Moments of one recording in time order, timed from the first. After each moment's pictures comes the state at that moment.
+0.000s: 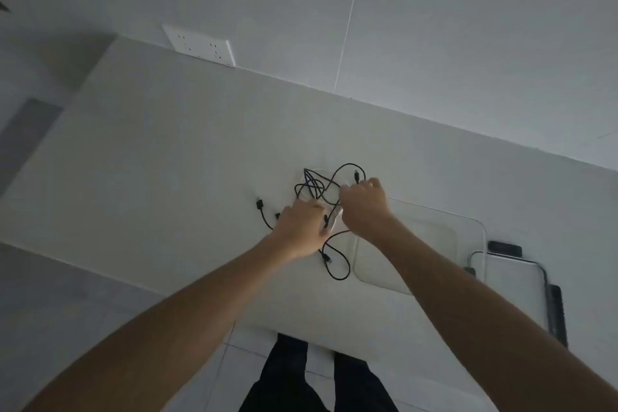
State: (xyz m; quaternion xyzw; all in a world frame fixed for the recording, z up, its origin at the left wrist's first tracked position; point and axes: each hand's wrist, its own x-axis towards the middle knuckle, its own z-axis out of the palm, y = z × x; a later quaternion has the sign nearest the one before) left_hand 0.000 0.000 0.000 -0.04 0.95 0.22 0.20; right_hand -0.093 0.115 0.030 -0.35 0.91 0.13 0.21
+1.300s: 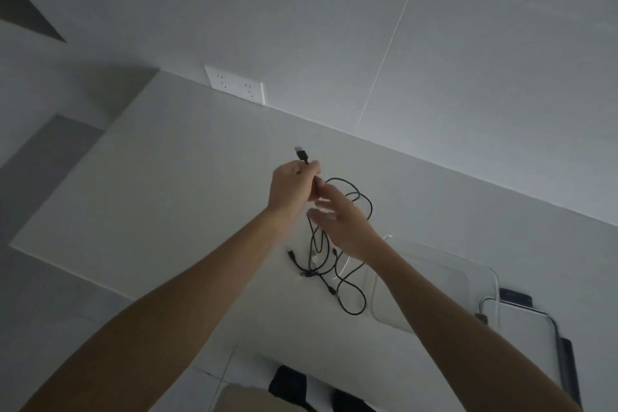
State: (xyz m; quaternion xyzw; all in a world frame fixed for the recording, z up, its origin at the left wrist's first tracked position) left_hand -0.042 -0.072 0.117 -0.40 0.61 0.68 -0.06; right_hand -0.074 0.059 0.079 -0.25 0.79 -0.45 0.33
